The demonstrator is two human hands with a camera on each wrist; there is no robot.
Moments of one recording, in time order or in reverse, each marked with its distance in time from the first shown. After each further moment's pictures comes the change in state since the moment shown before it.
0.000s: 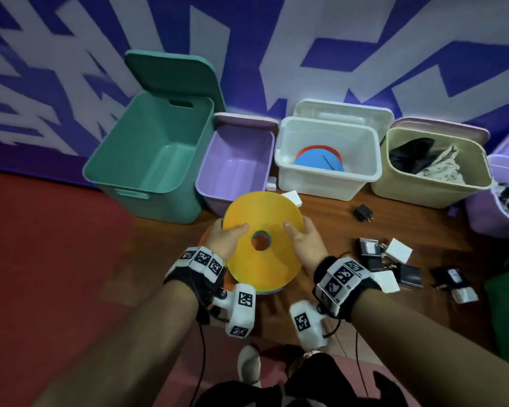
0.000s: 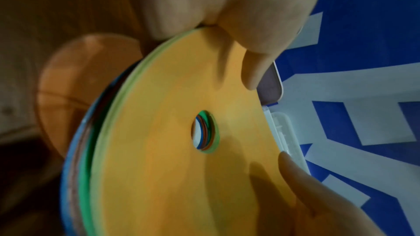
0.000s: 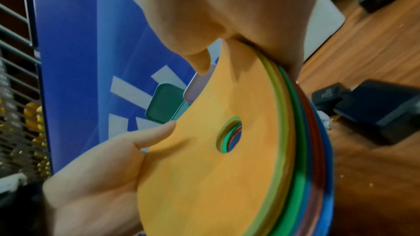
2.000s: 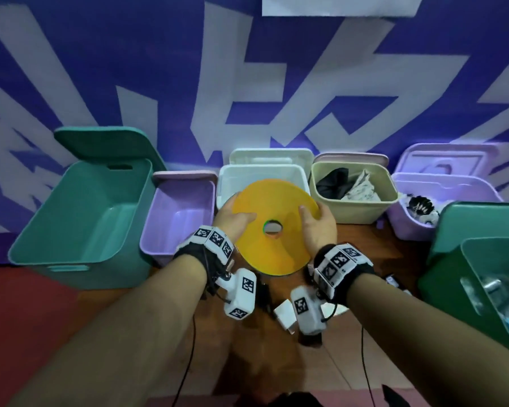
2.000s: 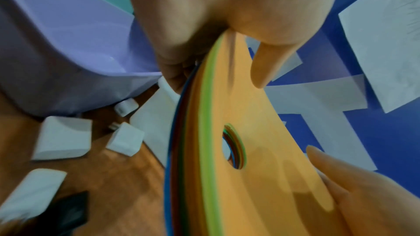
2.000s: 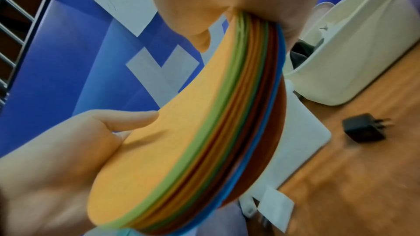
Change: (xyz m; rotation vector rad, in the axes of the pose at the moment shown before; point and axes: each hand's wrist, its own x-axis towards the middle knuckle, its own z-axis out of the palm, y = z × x) left_hand -0.009 0.117 0.121 0.205 -0.278 0.273; right_hand 0.012 -0.066 -0.123 -0.032 0.553 -0.163
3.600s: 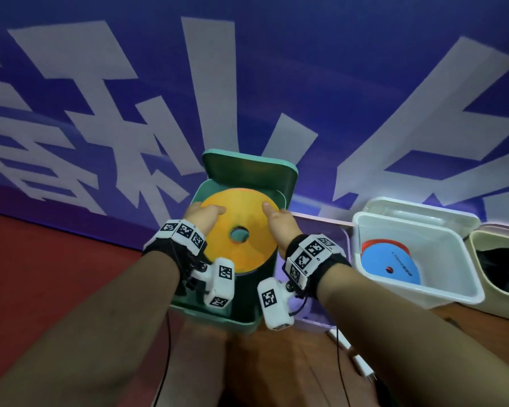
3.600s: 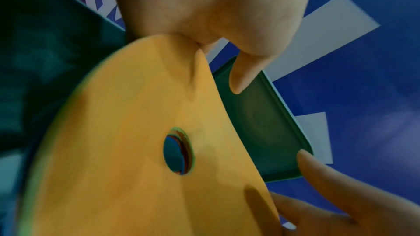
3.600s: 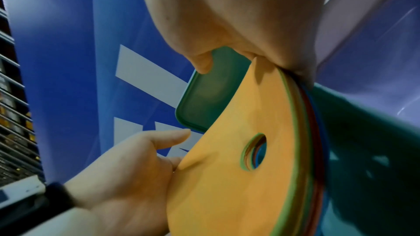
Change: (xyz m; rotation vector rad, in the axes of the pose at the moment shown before) left_hand 0.116 -0.008 -0.360 0.140 0.438 -0.298; right_hand -0.025 -0.160 0.374 0.002 -0.589 0.158
